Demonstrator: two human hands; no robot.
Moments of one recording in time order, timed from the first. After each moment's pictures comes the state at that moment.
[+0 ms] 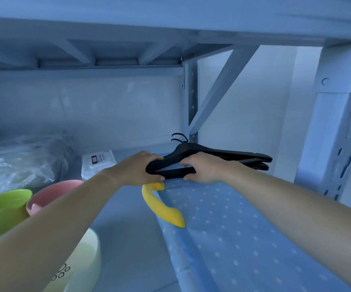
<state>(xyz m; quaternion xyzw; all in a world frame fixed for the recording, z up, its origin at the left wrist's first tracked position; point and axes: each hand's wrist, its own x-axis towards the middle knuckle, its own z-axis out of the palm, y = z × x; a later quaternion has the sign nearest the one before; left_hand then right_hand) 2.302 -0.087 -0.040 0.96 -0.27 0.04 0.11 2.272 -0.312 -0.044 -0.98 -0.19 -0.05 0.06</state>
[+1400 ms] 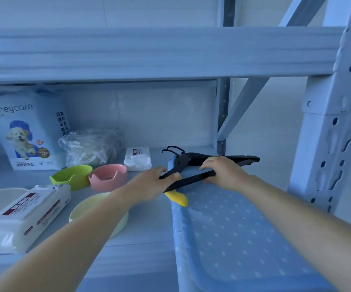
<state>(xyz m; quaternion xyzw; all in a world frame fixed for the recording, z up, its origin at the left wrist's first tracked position) 2.140 -0.103 -0.029 0.96 -0.05 0.05 0.26 2.217 -0.332 -0.041 -0.94 -0.28 -0.14 0.14</state>
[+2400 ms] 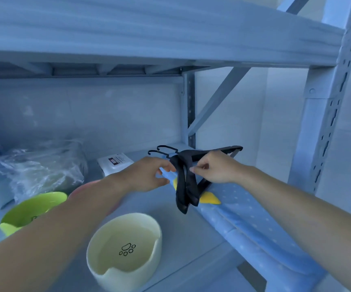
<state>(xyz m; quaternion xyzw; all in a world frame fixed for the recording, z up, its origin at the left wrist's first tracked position) 2.238 -0.014 -0.020 0.90 -0.41 0.05 0.17 2.190 -0.237 -0.031 -0.97 -0.05 -0.12 0.19</state>
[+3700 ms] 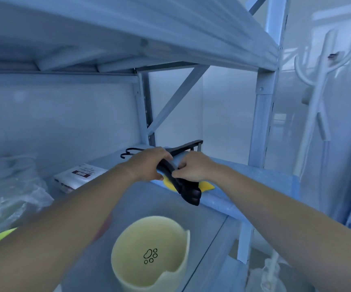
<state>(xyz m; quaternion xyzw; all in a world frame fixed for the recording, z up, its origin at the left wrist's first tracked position) 2.301 -0.034 -0.020 0.80 -0.58 0.06 0.10 2.171 -0.150 -0.023 -0.96 0.19 -0.12 0.19</state>
